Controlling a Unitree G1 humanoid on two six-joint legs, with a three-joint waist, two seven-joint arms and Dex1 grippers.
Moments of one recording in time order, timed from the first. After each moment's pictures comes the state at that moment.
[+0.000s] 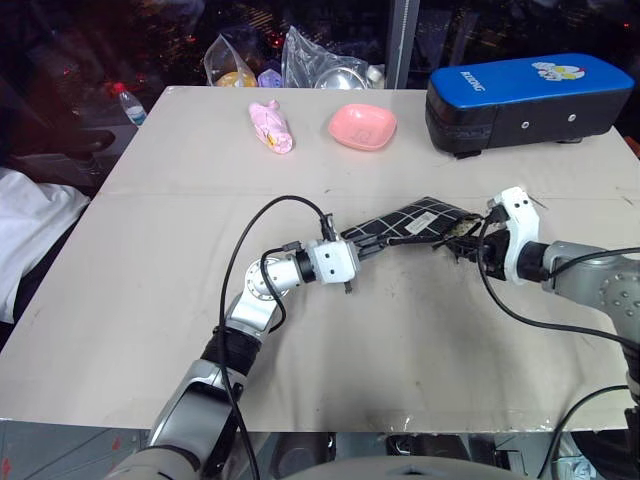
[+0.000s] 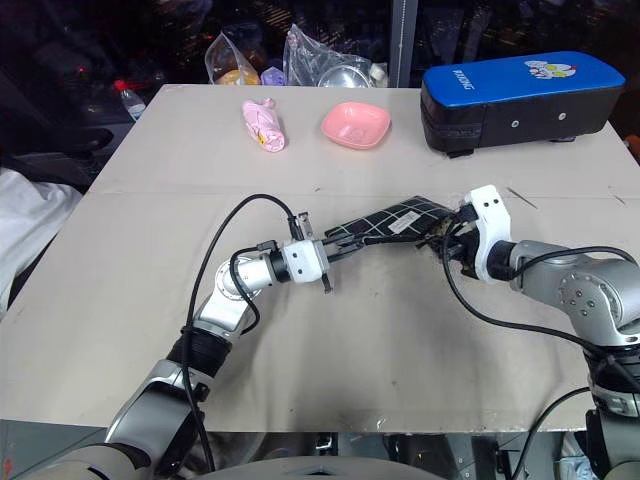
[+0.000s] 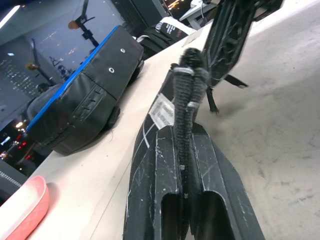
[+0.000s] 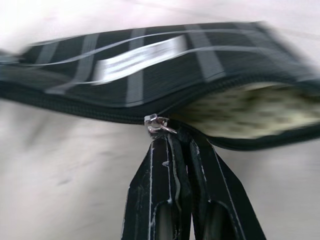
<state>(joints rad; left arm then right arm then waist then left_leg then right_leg) -0.49 0.33 -0.25 0.37 0.04 -0.63 -0.79 -0.42 -0.74 -0.05 -0.28 0.86 1.10 0.25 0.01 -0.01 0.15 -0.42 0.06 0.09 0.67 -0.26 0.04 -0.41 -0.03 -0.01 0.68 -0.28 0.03</state>
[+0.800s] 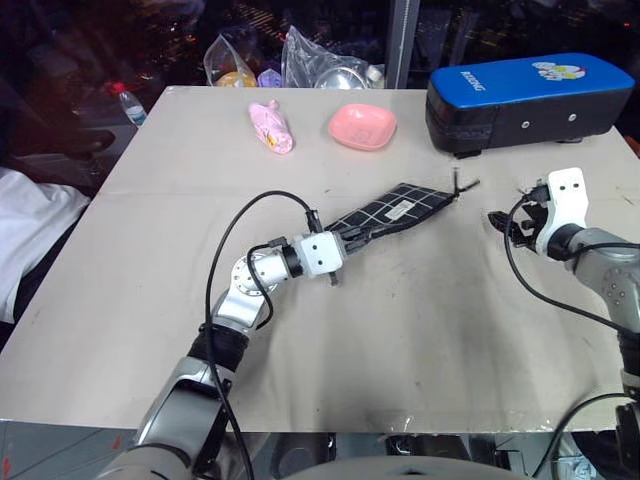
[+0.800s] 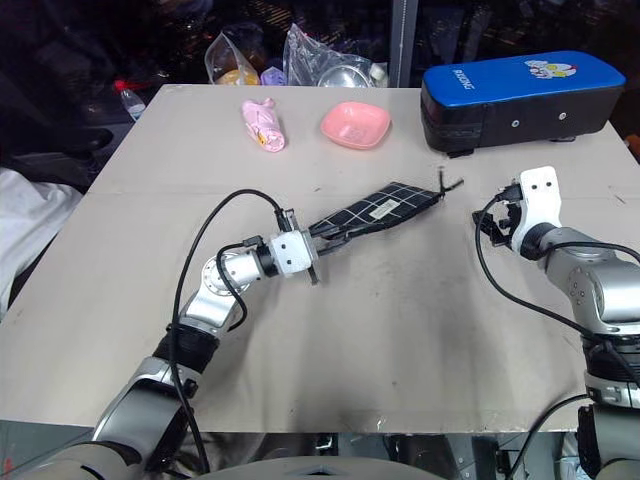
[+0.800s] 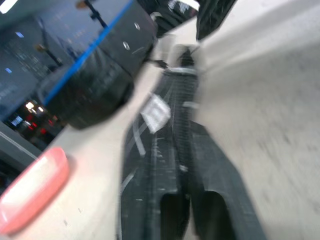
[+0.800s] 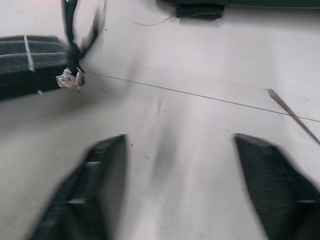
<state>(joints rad) -0.49 0.41 -0.22 0.39 0.02 -0.57 -0.79 -0.40 -0.71 -0.13 -0.11 0.50 0.83 0.29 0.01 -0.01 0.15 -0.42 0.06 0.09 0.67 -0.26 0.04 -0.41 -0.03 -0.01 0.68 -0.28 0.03</state>
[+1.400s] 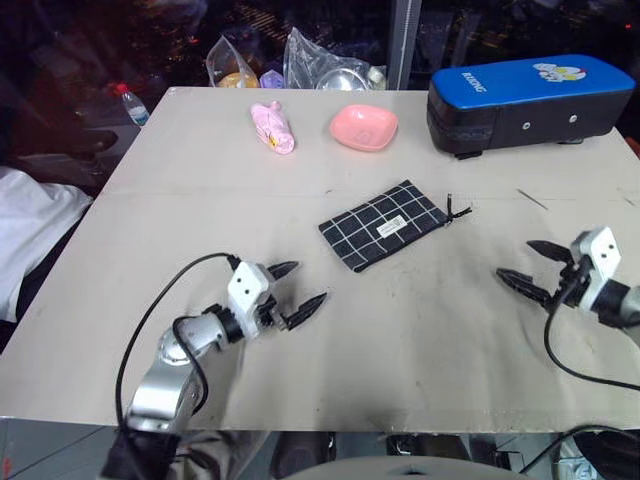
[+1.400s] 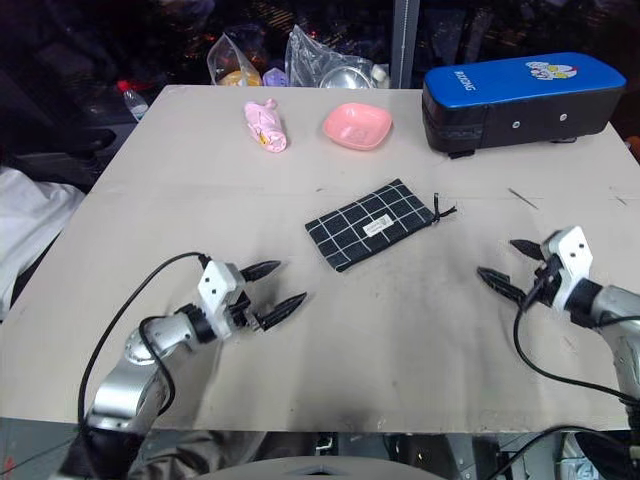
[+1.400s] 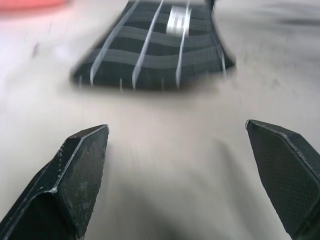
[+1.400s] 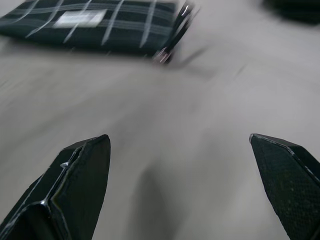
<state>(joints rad) 0.10 0.54 -0.01 -0.22 -0.35 0.13 -0.72 -0.02 -0.77 -0.25 0.08 0.48 0.17 1.02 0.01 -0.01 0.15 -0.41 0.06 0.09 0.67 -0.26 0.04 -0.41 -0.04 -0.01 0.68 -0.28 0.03</state>
